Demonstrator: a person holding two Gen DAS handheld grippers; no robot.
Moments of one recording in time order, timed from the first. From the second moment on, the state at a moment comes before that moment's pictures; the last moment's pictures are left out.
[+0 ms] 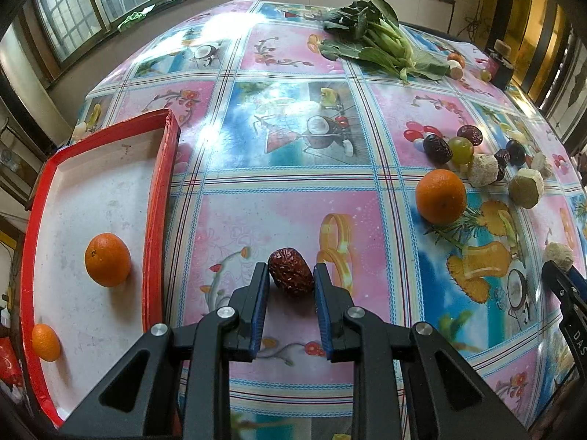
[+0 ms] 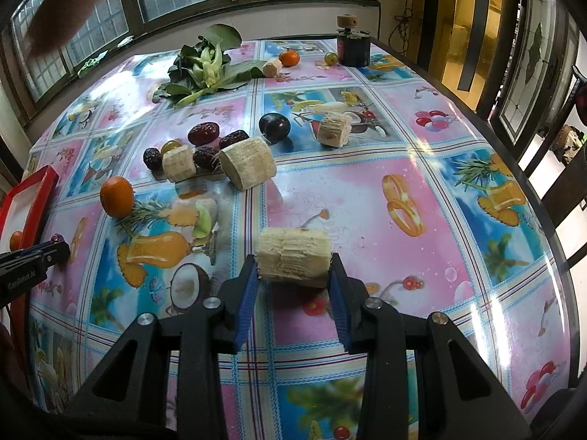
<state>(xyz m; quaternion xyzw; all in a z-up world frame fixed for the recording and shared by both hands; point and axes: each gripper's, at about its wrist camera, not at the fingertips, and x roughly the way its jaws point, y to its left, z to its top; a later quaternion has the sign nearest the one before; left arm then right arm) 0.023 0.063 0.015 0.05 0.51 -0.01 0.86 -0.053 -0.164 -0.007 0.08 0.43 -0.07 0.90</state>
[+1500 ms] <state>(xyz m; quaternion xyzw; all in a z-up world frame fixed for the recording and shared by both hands) -0.080 0.244 0.053 -0.04 0.50 0.11 0.86 -0.050 0.106 0.055 -0.02 0.42 0.30 0.86</state>
